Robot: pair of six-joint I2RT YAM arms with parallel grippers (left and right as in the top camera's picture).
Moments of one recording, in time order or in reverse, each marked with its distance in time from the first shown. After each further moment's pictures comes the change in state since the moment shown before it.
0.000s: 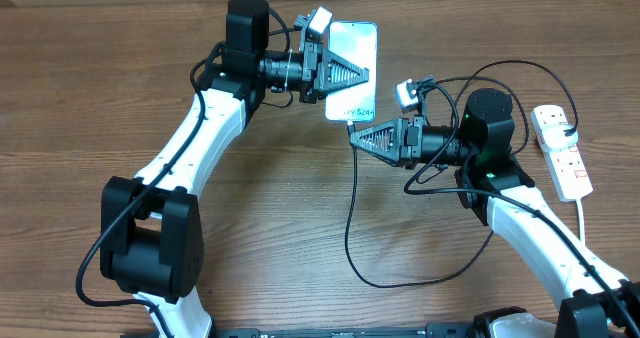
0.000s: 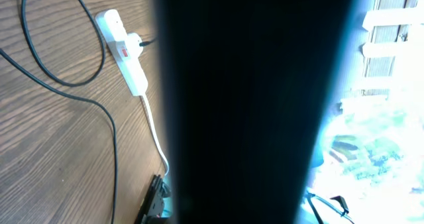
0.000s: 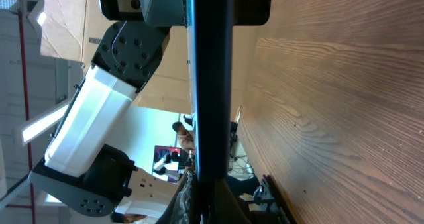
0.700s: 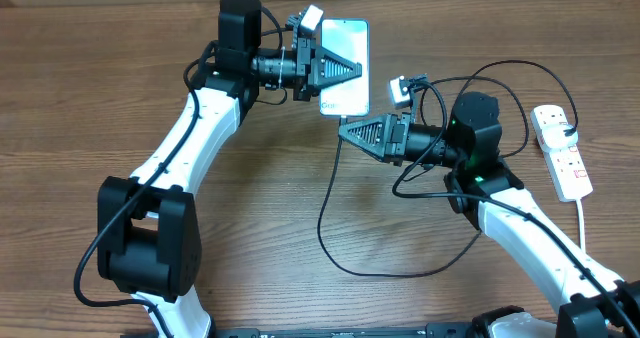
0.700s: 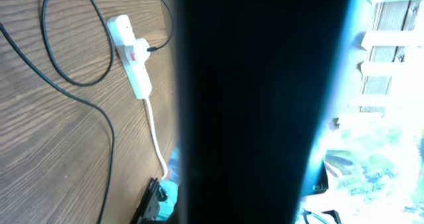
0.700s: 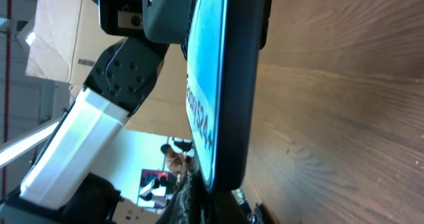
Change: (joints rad) left arm 0.025 0.000 0.000 0.000 -0.019 -0.054; right arm 0.085 -0.004 0.000 0.042 0.191 0.018
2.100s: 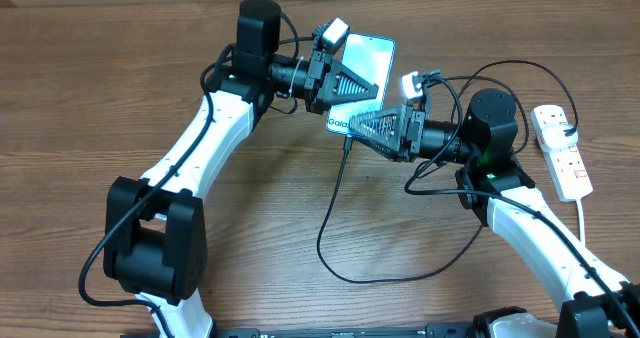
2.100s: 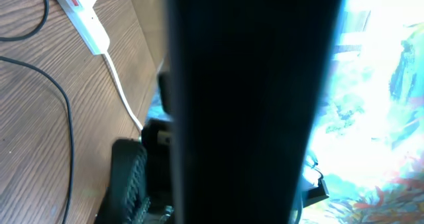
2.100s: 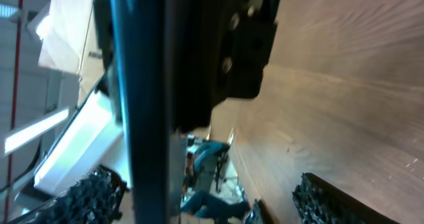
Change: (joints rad) left arm -0.057 0.000 0.000 -0.001 0.183 0.038; right arm -0.079 -0.003 0.000 0.025 -0.131 -0.021
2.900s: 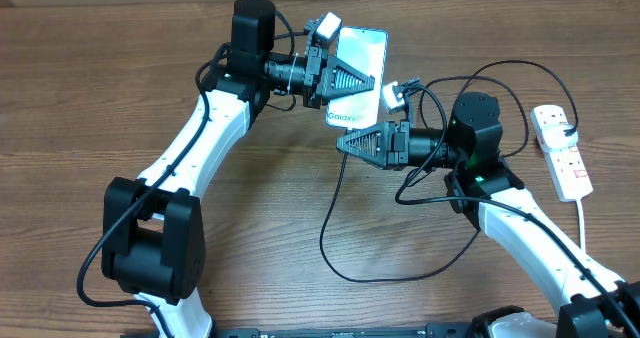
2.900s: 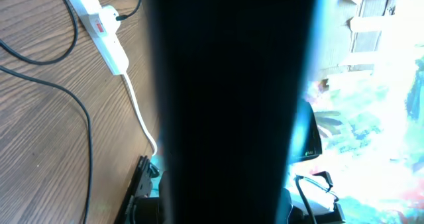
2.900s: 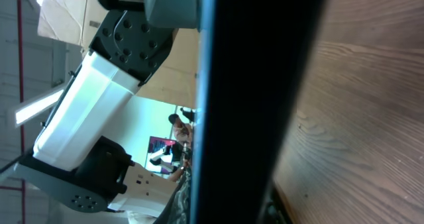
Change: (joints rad) left arm 0.011 0.000 0.000 0.000 -0.082 0.015; right arm 0.072 0.001 0.002 -0.019 -0.027 -0.011
